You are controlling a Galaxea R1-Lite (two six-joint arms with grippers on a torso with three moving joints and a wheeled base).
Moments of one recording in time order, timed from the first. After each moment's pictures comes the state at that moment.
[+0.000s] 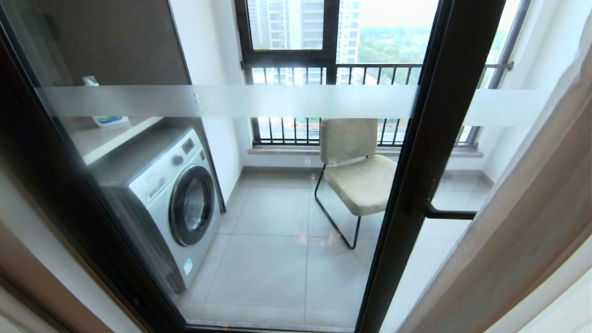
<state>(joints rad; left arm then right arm) 0.00 0.00 0.00 -0.01 0.01 0.00 -0.04 1.12 -0.80 -0.64 -0.14 -0.07</state>
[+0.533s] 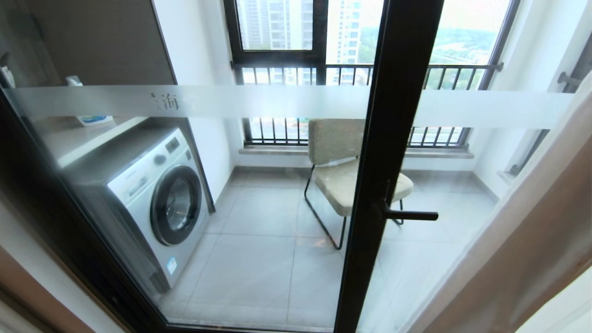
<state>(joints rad) 0.00 0.00 0.00 -0.01 0.01 0.00 -0.14 1.07 -0.75 -0.63 -0.14 -0.07</state>
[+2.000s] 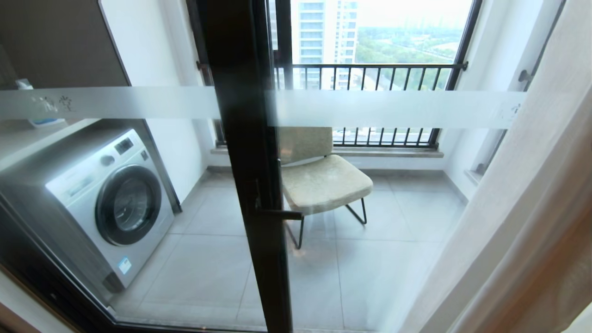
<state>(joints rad) 0.00 0.00 0.00 0.00 0.01 0.00 -0.22 1.12 -0.78 -0.62 -0.14 -0.03</state>
